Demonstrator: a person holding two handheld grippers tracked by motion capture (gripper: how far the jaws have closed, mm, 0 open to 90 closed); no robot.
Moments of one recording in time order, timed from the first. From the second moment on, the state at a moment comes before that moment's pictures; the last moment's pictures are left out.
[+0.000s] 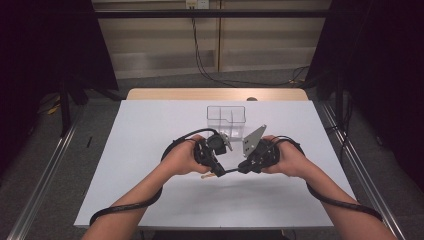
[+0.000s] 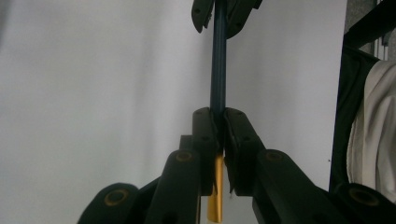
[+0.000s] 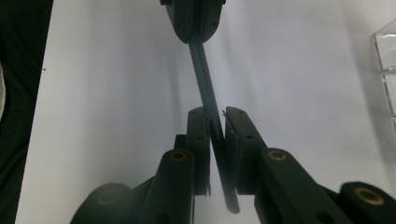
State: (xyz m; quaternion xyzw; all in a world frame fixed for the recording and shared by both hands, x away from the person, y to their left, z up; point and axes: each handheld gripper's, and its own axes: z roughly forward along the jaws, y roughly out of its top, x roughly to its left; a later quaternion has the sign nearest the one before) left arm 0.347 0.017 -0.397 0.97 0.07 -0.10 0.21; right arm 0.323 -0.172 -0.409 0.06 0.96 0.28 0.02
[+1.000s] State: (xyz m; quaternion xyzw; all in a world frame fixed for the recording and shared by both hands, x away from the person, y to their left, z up) left arm 0.359 0.039 -0.396 0.94 0.09 -0.09 0.32; right arm 0.318 -0.179 -0.423 0.07 0.96 0.29 0.02
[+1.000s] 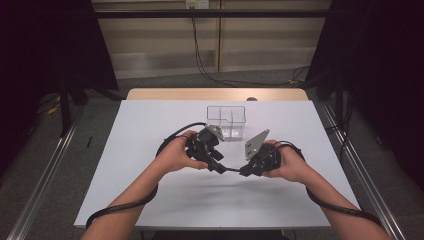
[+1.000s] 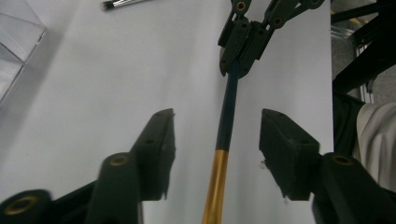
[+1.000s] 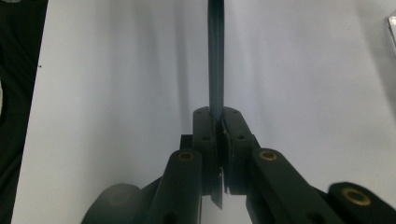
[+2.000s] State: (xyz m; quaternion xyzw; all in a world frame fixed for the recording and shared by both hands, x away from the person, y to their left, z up) left arm 0.362 0.070 -0.399 0.85 0.13 -0.04 0.51; right arm 0.319 -0.190 -0.426 0.11 0.93 0.35 0.03
